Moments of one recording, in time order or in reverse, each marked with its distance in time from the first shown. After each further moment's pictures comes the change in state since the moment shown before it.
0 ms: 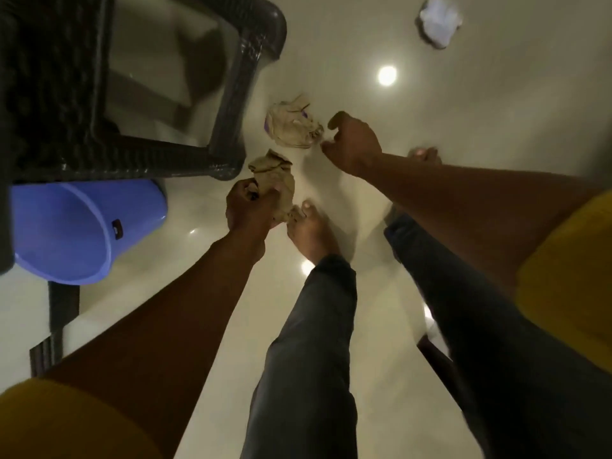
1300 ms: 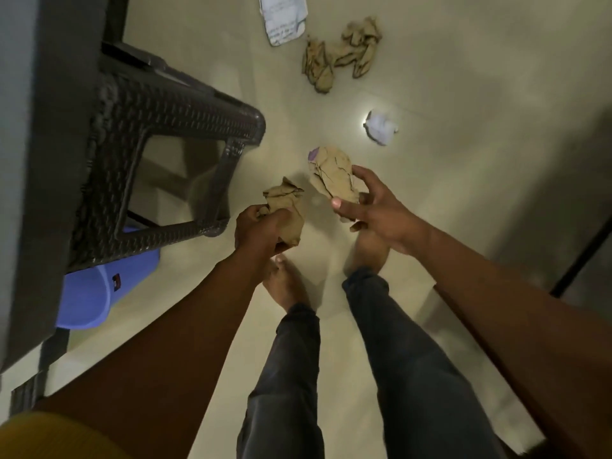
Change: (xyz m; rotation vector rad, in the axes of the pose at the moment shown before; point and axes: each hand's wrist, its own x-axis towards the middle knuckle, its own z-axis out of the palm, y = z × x) left_hand -0.085 0.154 0.064 -0.088 -0.107 -0.130; right_hand -0.081 0.005 -0.193 0.722 -0.306 0.041
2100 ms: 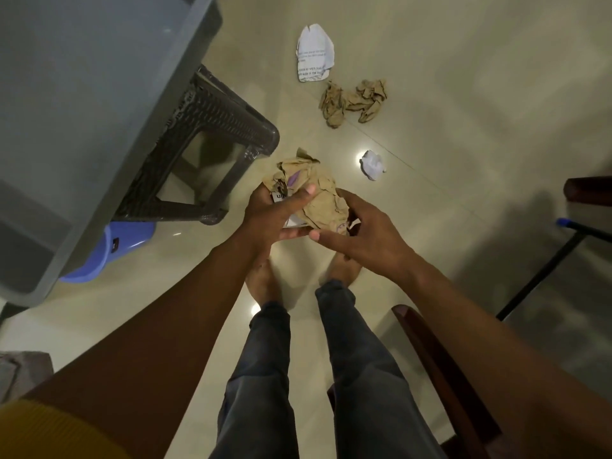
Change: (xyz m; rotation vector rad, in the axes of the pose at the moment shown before) left_hand -0.094 0.042 -0.016 -0.226 -0.284 0.192; right_hand -0.106 -0.097 0.036 -0.507 0.006 -0.220
